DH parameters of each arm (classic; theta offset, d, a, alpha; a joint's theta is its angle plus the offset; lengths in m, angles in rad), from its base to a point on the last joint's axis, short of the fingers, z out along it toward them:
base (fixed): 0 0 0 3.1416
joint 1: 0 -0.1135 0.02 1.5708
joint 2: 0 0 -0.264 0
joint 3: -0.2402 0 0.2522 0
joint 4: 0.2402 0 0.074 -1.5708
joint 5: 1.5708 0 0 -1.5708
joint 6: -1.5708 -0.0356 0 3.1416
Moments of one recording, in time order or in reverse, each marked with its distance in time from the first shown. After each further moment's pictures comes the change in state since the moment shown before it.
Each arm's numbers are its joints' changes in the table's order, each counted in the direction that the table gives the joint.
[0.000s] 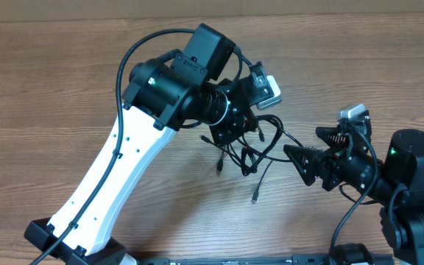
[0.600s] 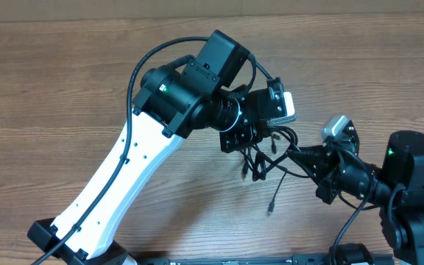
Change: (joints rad) left arm 0.061 0.000 0.000 -0.030 0.042 -0.146; right arm 0.000 0.000 0.000 0.061 -0.180 0.251
